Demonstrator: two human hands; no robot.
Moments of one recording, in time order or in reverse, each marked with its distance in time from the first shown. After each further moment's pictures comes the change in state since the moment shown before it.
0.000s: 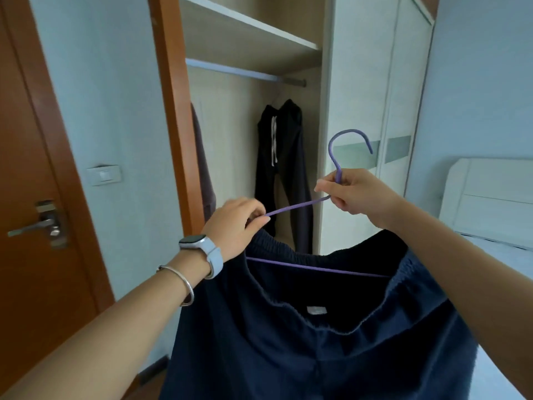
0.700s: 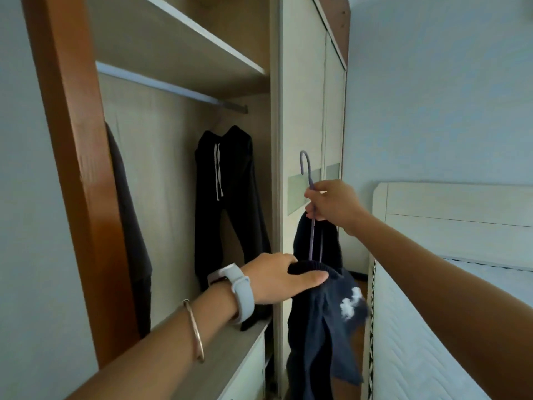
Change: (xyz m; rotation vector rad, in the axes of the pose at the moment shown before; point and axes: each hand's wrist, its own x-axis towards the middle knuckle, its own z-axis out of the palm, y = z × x) left_hand 0.143 -0.032 0.072 -0.285 -0.598 0.077; right_hand 0.183 0.037 0.021 -0.059 0.450 0.160
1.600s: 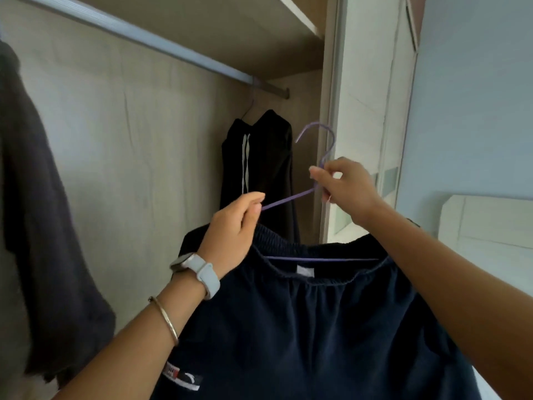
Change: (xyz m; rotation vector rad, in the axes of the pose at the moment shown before) left_hand 0.220 -0.163 -0.063 -0.039 0.907 0.227; right_hand 0.230 0.057 0.099 -0.087 -0.002 -0.417
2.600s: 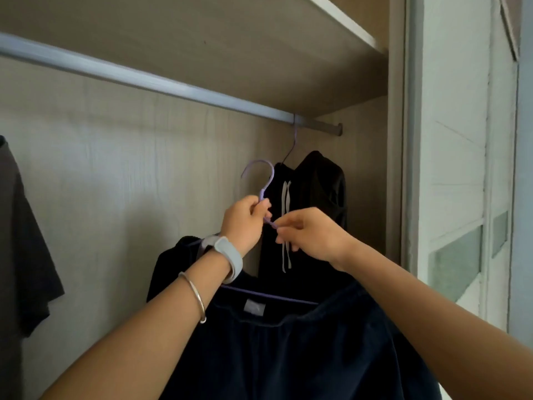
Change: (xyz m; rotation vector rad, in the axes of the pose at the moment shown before) left_hand 0.203 -0.117 0.054 0.006 0.164 -0.291; right_hand 0.165 0.045 0.127 0.242 -0.552 -0.160
